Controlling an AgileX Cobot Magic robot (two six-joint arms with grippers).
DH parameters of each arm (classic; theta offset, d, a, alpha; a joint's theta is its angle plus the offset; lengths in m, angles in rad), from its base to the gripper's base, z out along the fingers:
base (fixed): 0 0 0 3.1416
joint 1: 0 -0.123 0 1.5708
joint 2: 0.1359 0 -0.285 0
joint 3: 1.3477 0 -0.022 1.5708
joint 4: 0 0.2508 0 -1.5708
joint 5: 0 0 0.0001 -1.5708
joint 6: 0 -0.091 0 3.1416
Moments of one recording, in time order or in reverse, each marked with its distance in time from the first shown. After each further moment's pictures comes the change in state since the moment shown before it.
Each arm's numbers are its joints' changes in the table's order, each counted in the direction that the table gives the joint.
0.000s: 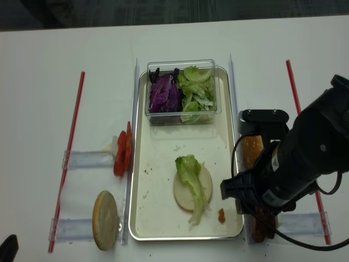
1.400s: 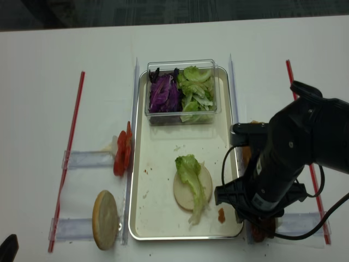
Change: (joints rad) left arm 0.000 0.000 0.000 0.000 0.000 0.000; right arm 0.000 0.160 -0.006 0.021 -0.028 0.000
